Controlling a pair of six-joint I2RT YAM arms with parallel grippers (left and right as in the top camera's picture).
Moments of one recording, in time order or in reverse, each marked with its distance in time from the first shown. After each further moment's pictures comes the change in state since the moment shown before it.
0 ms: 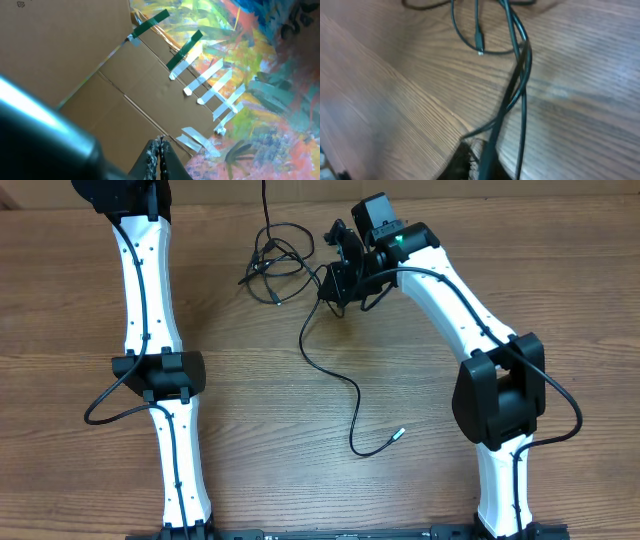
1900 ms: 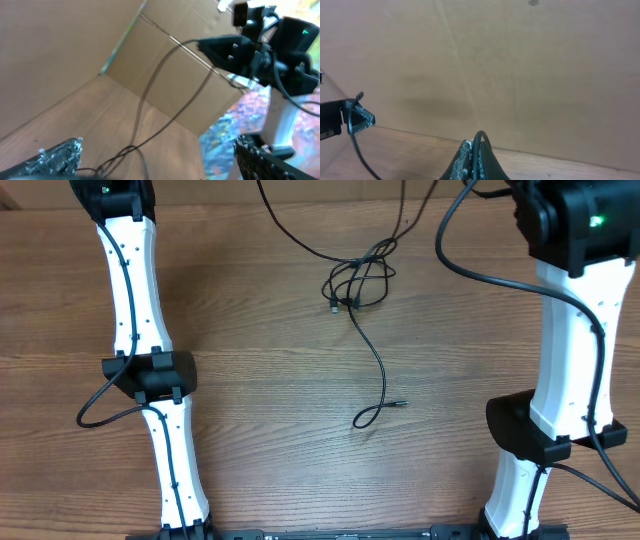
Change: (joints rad) left arm 0.052 -0.002 -0.028 -0.348 0.395 0.552; right arm -0.169 -0.122 0.957 -0.204 0.378 0.070
